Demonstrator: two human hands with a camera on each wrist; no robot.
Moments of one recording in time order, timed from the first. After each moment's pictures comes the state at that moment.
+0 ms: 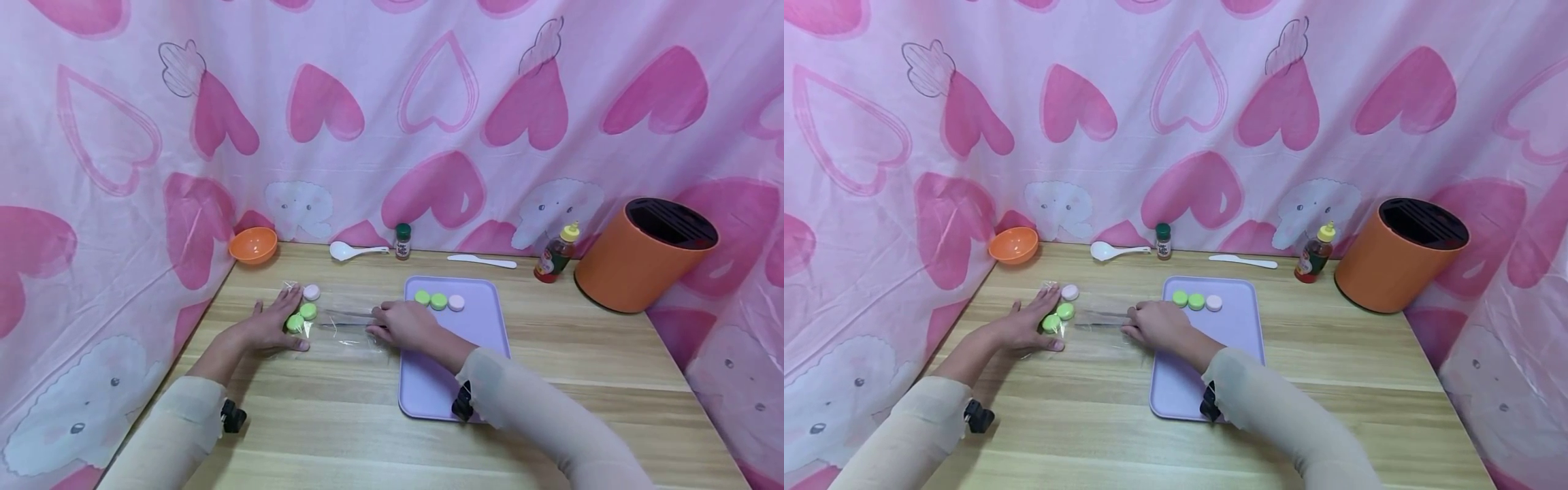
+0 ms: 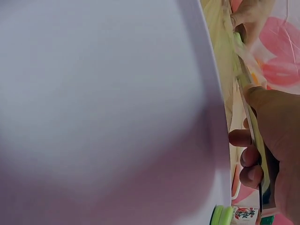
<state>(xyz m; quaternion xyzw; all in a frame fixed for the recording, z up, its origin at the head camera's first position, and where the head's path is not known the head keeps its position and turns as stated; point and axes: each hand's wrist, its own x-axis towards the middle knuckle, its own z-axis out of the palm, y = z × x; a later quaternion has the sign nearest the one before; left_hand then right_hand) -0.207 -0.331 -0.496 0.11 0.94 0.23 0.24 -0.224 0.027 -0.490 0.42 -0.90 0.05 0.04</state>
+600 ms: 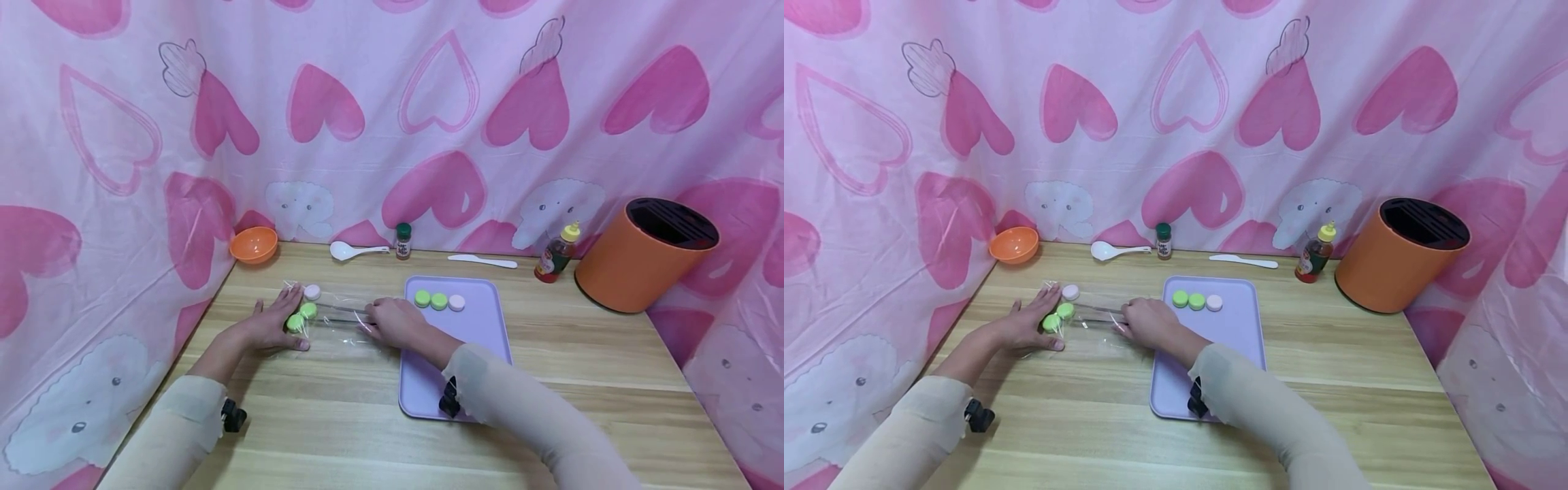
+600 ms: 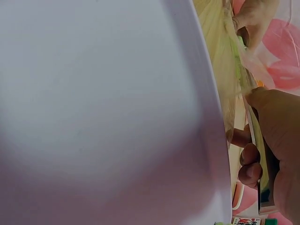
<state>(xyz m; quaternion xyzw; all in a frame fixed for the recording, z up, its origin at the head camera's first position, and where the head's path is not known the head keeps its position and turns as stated) -0.205 -0.330 -0.490 0.12 0.94 0.24 0.23 -0.228 0.002 -0.493 0.38 -0.92 0.08 0.01</state>
